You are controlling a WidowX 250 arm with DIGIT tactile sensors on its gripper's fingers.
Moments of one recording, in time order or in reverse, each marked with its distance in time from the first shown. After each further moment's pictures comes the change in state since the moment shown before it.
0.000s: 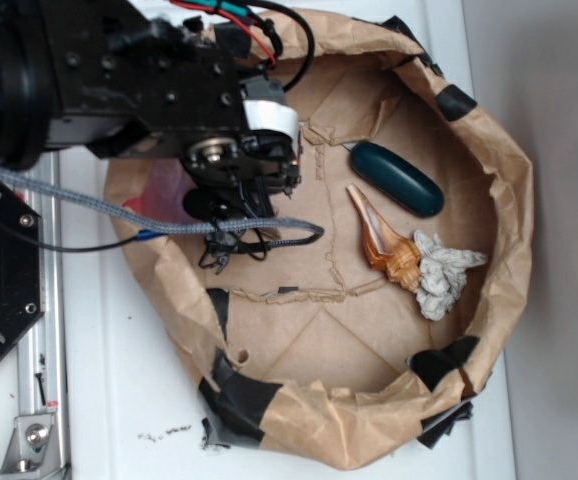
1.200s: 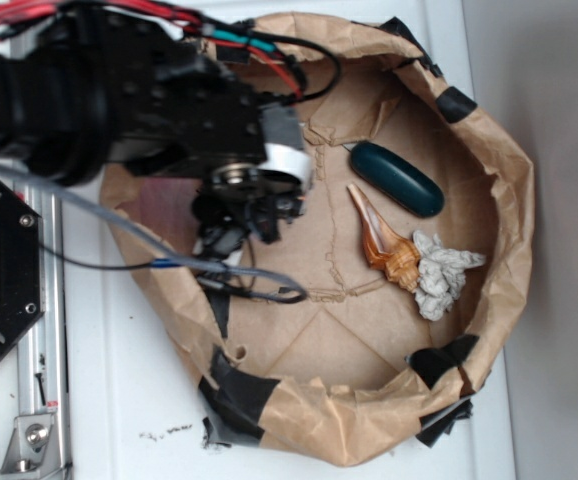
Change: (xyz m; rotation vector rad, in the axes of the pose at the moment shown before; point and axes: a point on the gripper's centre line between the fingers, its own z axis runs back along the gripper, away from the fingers) arm 0.007 -0.003 -0.033 -0.005 0.019 -0.279
